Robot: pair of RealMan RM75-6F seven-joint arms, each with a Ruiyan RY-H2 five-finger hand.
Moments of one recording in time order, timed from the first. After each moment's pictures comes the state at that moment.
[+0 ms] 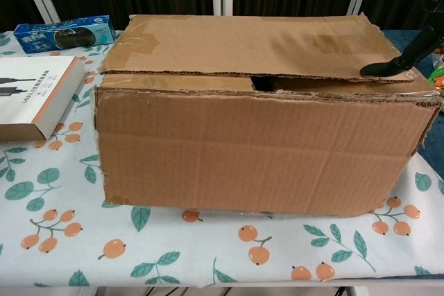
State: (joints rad) left arm -0.20 -0.87 -0.05 -1.87 1.41 1.44 -0.10; right arm 0.53 -1.14 0.21 -2.07 -1.25 1.02 -0.54
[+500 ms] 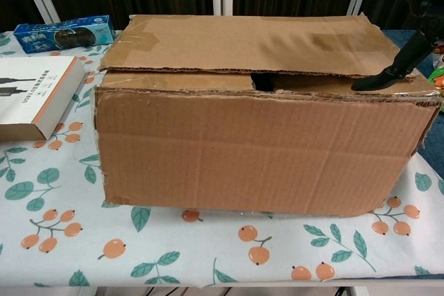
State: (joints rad) left arm -0.19 -0.88 -0.06 -1.83 1.41 1.41 -0.17; right arm 0.57 -1.12 0.17 -2.13 -1.22 1.03 -0.55
